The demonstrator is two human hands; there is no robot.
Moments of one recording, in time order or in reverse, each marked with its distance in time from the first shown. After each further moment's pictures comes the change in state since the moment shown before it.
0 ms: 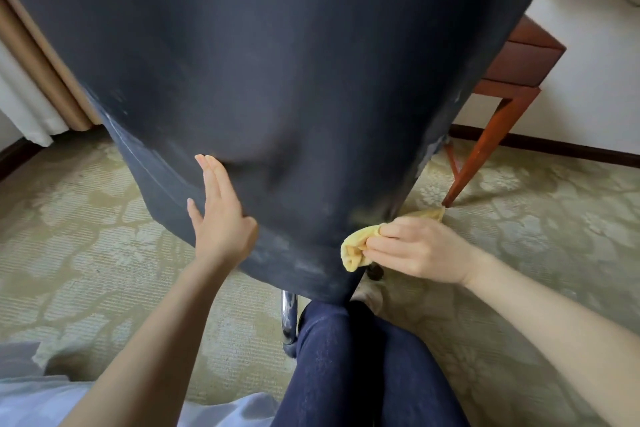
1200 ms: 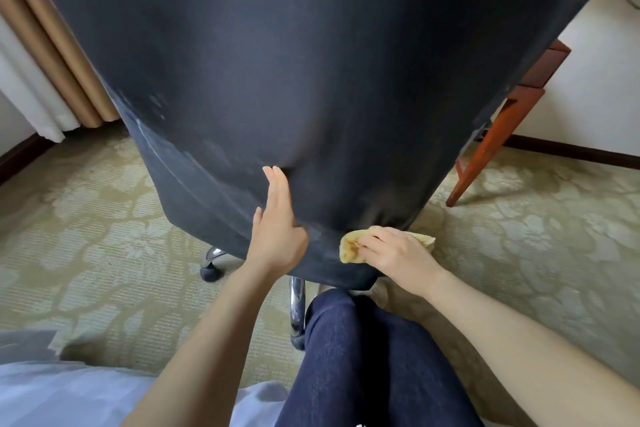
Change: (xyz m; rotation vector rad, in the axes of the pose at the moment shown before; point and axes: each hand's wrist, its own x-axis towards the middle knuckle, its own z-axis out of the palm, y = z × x) left_hand -0.034 0.017 0.005 -0.208 -0.284 0.117; right_hand 0.016 -0.052 0.039 0.067 -0.221 0.358
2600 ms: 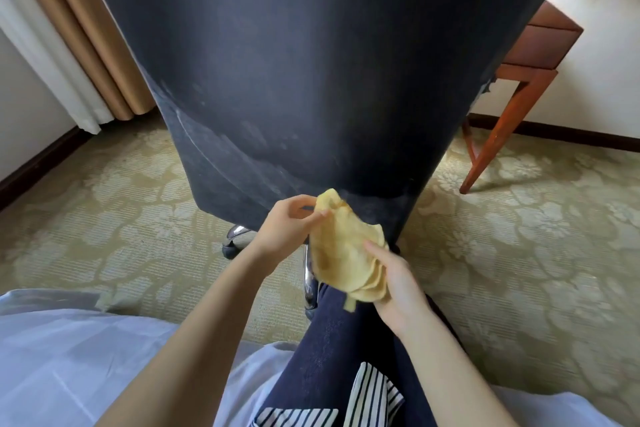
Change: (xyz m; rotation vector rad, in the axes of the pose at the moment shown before) left_hand -0.059 0.000 -0.005 -0.441 -0.148 -0.127; right_hand -0.003 -0.122 -0.068 2.043 0.298 1.680
